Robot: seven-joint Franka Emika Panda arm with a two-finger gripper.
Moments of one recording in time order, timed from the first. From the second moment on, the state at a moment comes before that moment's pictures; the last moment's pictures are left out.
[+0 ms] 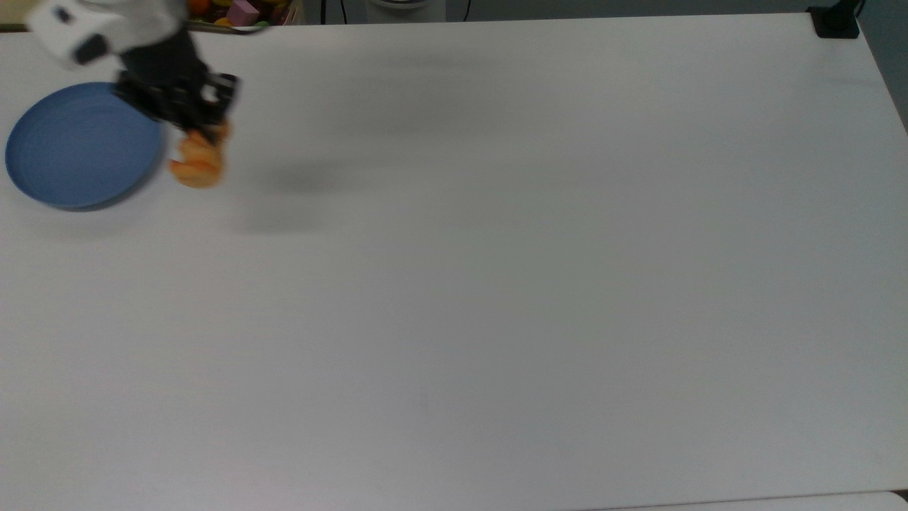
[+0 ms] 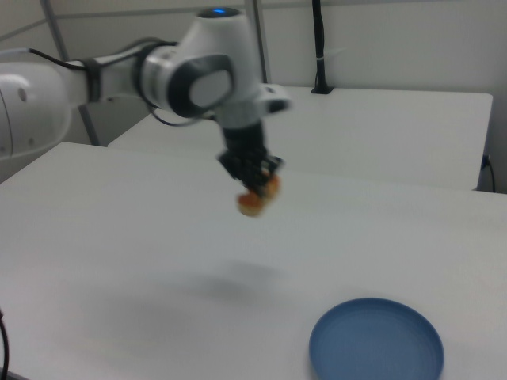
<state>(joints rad) 0.11 0.32 -0.38 -1.48 0.13 1.86 -0.30</state>
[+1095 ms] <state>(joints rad) 0.62 0.64 -0.06 -1.36 0.04 2.19 0.35</state>
